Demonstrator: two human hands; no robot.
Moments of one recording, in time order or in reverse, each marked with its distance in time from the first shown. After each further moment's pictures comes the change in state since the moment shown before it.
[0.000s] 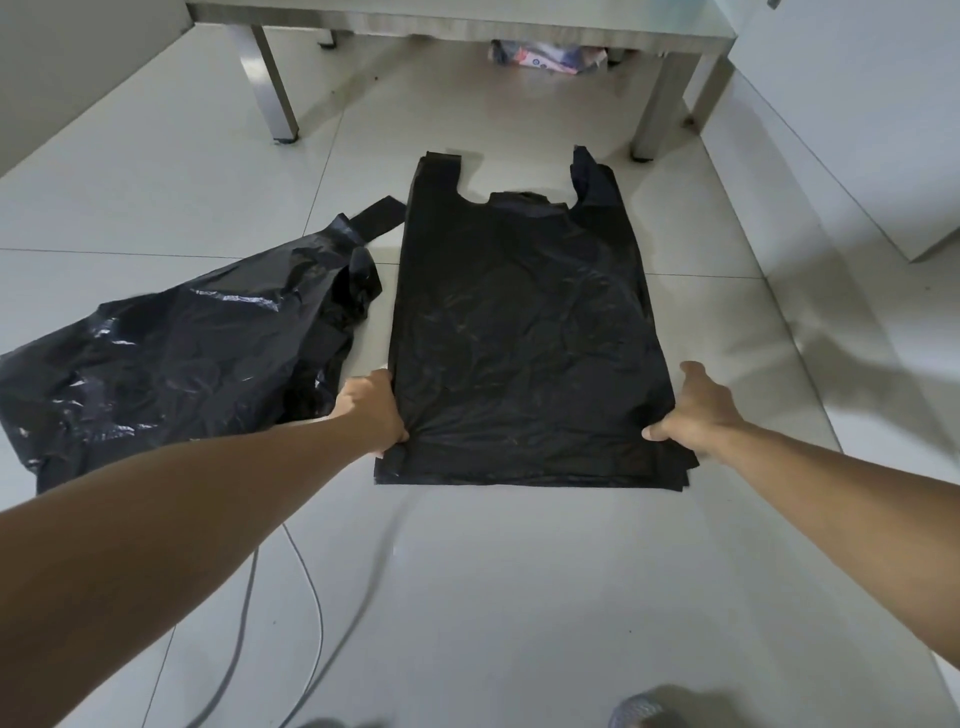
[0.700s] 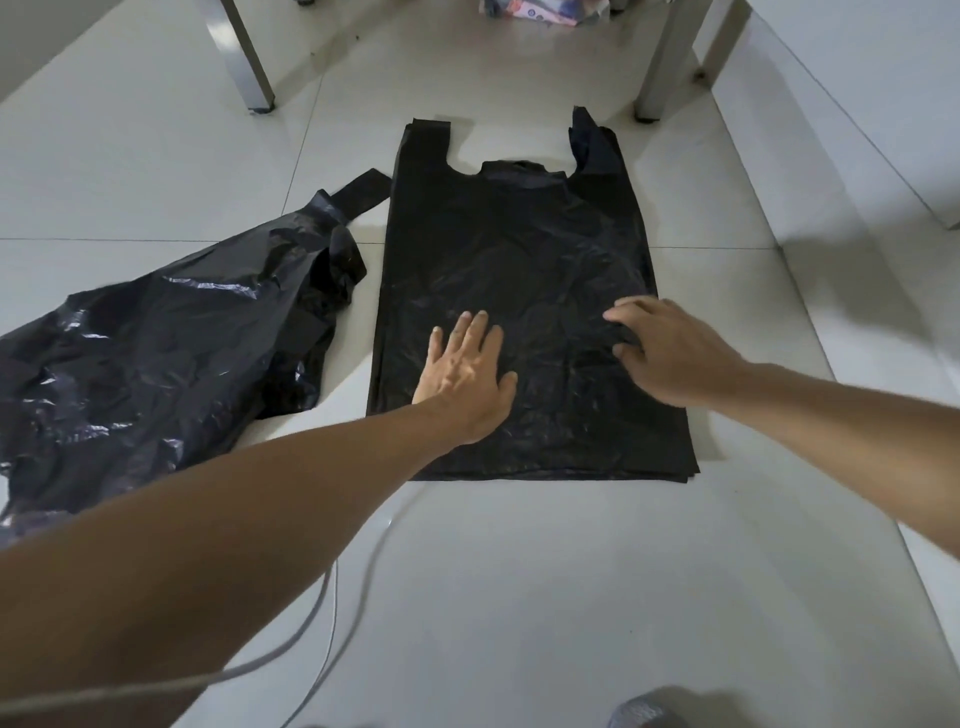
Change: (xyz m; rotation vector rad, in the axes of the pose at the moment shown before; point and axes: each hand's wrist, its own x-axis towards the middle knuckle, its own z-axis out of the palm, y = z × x) left_hand 0.010 0.082 0.038 0.145 0.220 0.489; right_hand 0.008 -0.041 -0.016 -0.421 0.051 -0.696
